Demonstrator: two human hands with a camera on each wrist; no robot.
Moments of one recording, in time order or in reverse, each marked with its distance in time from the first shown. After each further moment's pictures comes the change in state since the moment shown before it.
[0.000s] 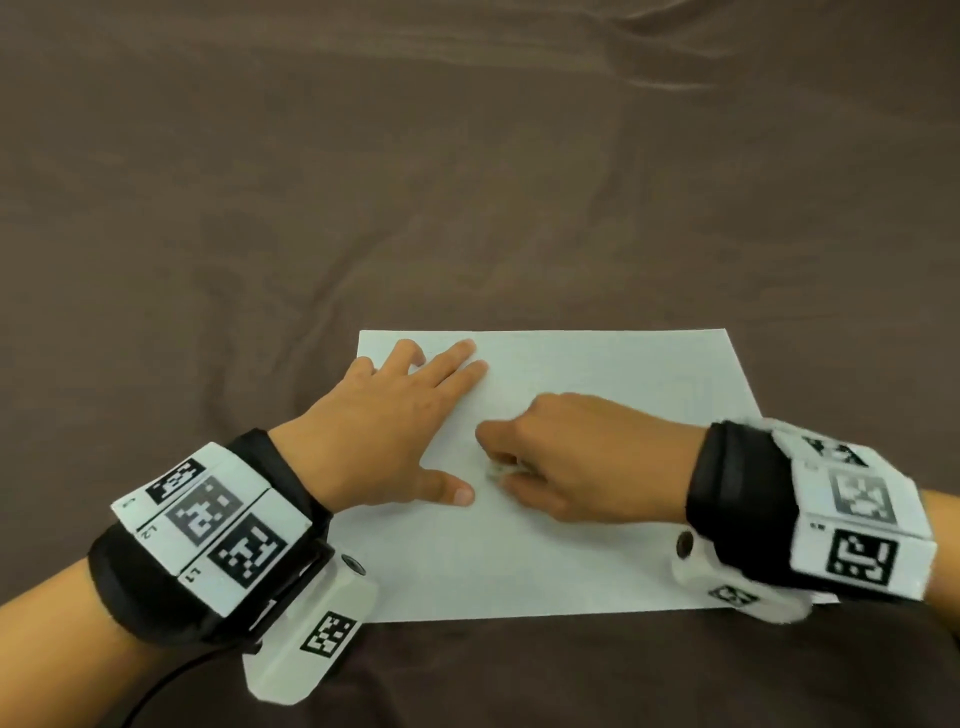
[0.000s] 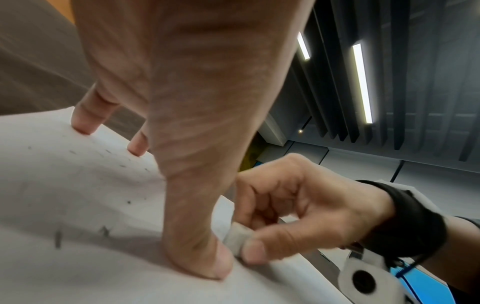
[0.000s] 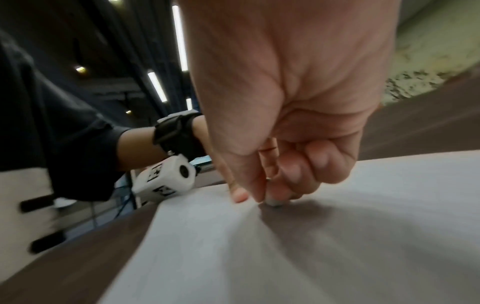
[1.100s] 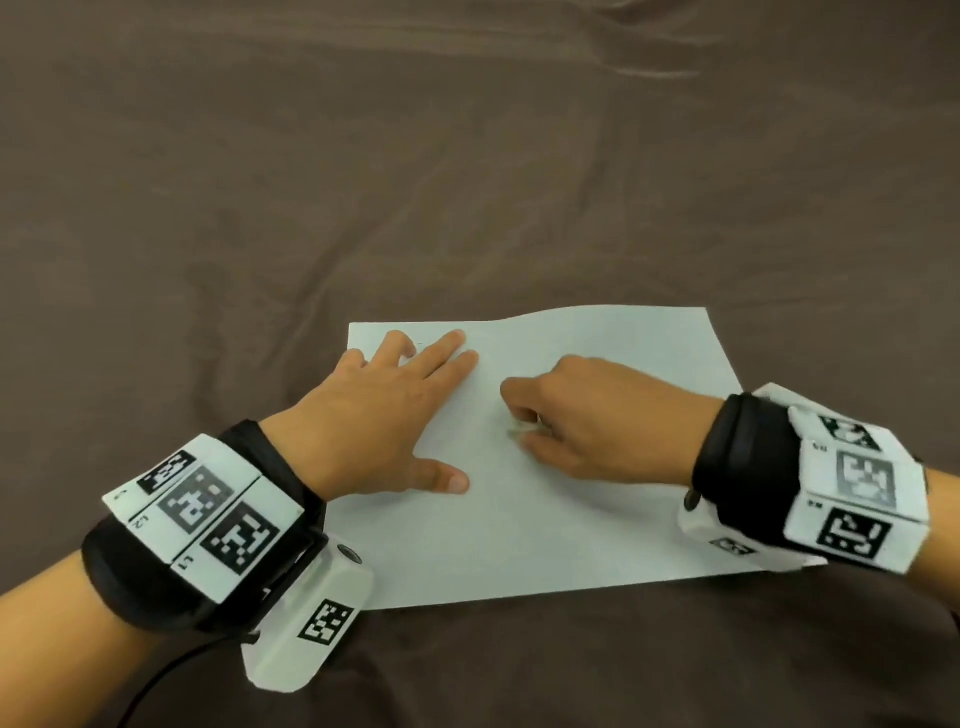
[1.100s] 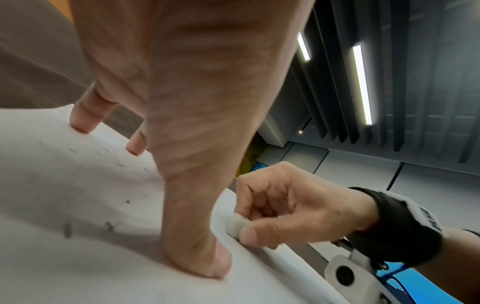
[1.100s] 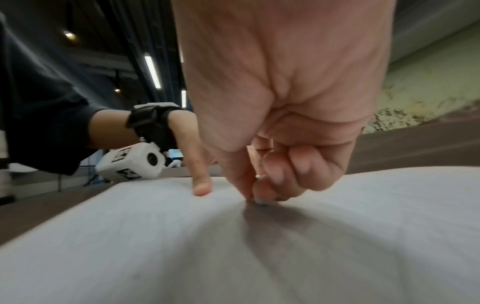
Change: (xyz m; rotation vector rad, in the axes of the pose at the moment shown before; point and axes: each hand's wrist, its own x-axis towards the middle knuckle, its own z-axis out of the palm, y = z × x) left_hand 0.000 0.000 -0.001 -0.001 -0.014 -0.003; right_hand -0.009 0.015 -0.003 0.014 0.073 0.123
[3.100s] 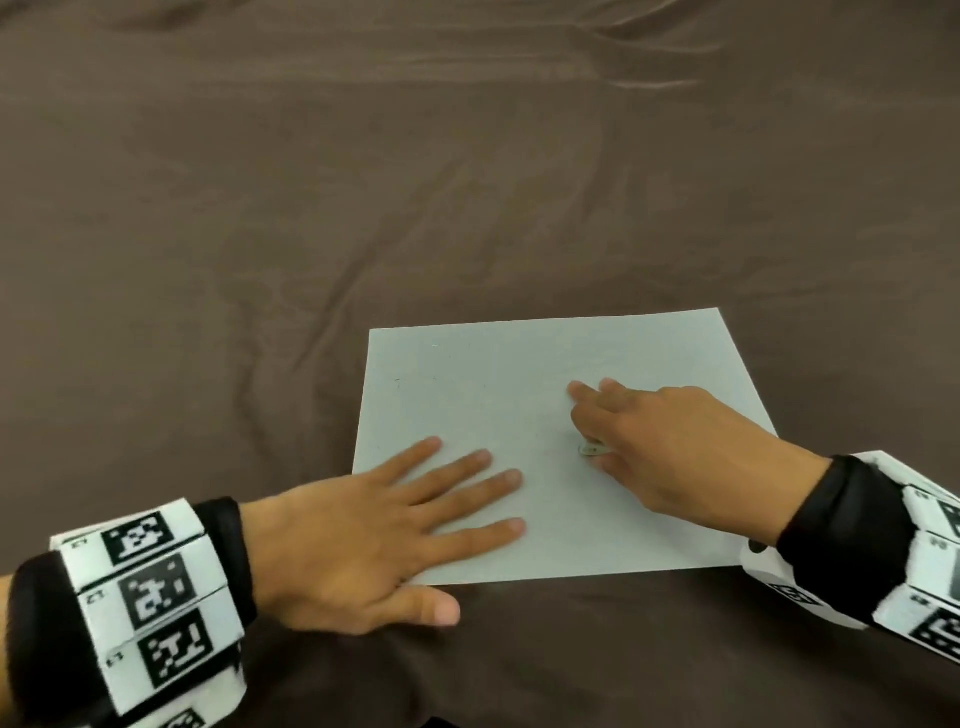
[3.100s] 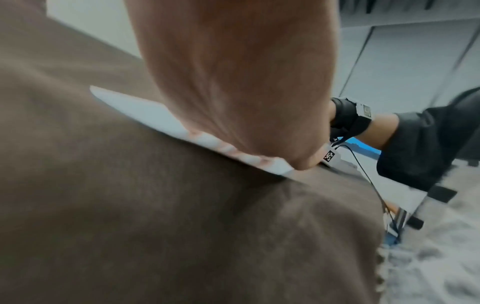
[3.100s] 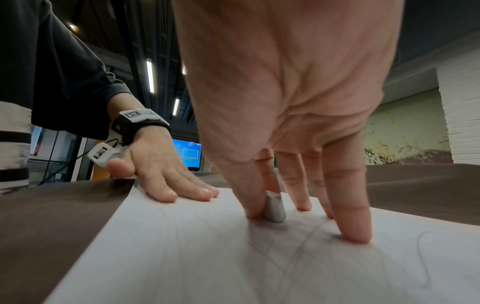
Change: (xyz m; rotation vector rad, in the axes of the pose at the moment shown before) left_hand -0.058 0.006 0.042 0.187 0.006 0.611; right_hand -0.054 -0.004 0.011 -0.297 -0.097 0.156
